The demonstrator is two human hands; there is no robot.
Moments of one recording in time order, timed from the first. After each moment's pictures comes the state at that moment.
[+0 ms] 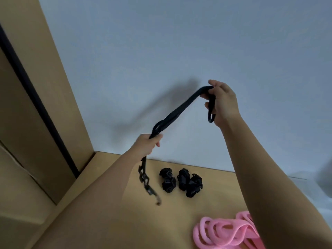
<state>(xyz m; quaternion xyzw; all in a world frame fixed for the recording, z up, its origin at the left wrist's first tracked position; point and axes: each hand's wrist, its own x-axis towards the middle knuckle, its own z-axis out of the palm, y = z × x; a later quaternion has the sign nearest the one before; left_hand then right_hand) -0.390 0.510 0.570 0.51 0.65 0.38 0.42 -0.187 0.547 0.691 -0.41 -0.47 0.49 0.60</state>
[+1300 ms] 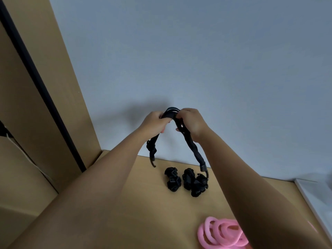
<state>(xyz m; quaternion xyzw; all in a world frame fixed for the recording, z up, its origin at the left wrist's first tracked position) -0.376 0.521 0.632 0.59 0.65 0.38 0.29 -0.244 0.536 0.648 -0.47 -0.59 0.52 0.40</state>
